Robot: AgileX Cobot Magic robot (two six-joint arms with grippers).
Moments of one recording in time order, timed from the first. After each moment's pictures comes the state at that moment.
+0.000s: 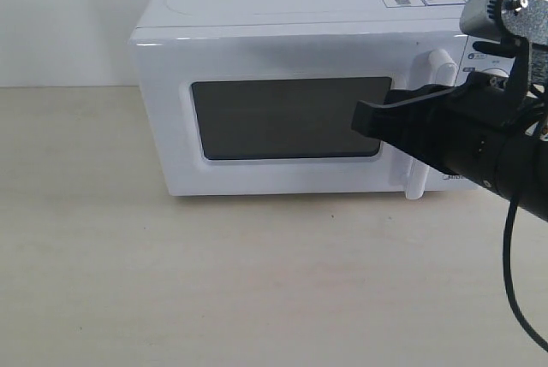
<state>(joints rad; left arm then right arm) 0.05 0.00 -0.02 -0.20 0.15 0.06 0.61 1.20 -0.52 0.79 -0.44 -0.30</state>
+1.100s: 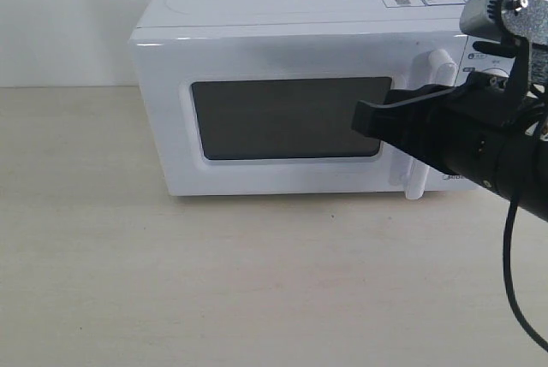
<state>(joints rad) 0.01 0.00 0.00 0.02 0.33 -0.13 0.61 1.20 -0.52 0.79 -0.44 -0.30</state>
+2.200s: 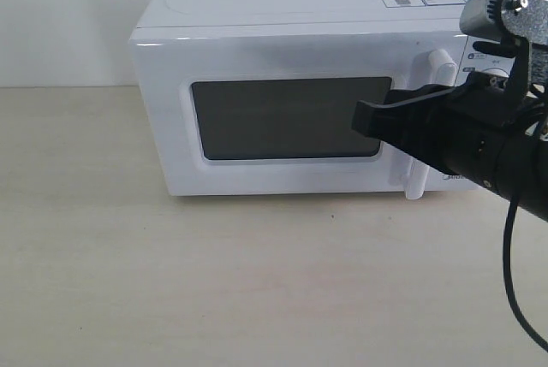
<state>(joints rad) -0.06 0.00 0.00 0.02 0.33 -0.12 0.61 1.20 -0.52 0.79 -0.44 -0.30</state>
